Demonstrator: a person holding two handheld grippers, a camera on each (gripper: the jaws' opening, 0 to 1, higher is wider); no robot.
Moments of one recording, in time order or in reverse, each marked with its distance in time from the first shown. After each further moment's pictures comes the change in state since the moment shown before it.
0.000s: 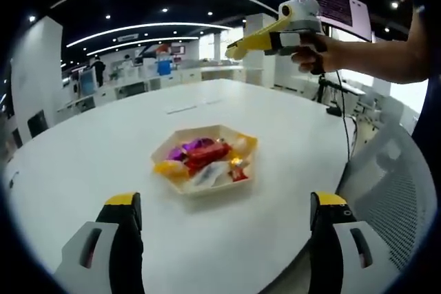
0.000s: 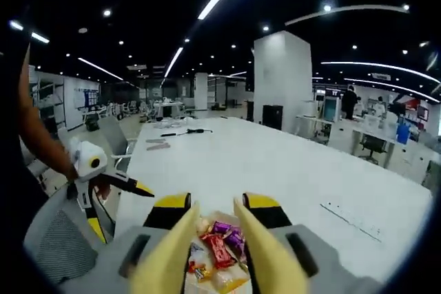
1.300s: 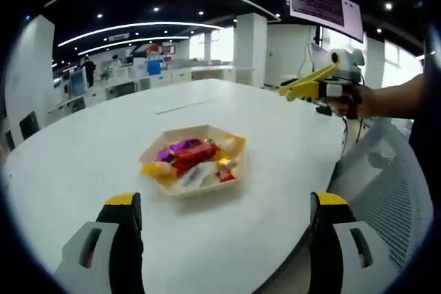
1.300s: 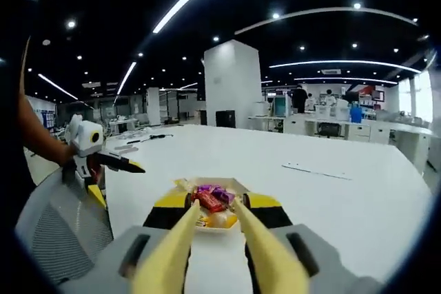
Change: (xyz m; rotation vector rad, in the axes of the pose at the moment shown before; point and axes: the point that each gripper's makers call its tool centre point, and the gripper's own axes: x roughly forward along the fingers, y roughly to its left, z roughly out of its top) left arm 0.001 -0.010 0.002 -0.003 -0.008 -0.050; right arm -0.093 0.031 -0.081 0.129 -0.075 -0.309
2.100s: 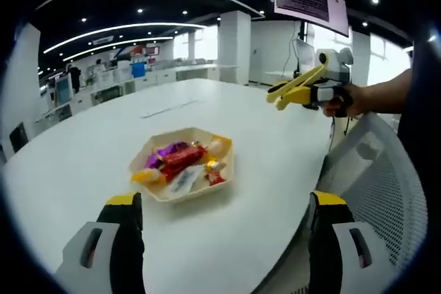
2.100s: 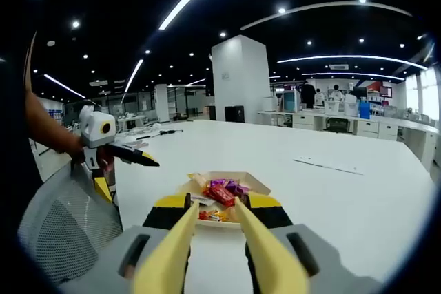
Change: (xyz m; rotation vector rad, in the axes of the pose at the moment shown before) left arm 0.000 -0.013 0.011 0.054 0.015 -0.123; right arm 0.006 0.022 -0.006 0.008 0.024 0.077
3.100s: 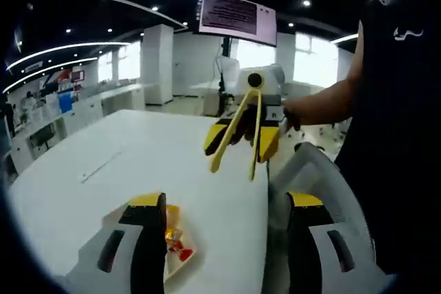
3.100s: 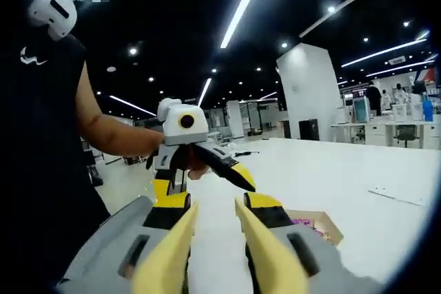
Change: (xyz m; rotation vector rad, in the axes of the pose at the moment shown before) left arm 0.010 -0.059 0.113 0.206 -0.059 -0.457; right arm 0.021 0.083 0.078 0.033 -0.118 0.505
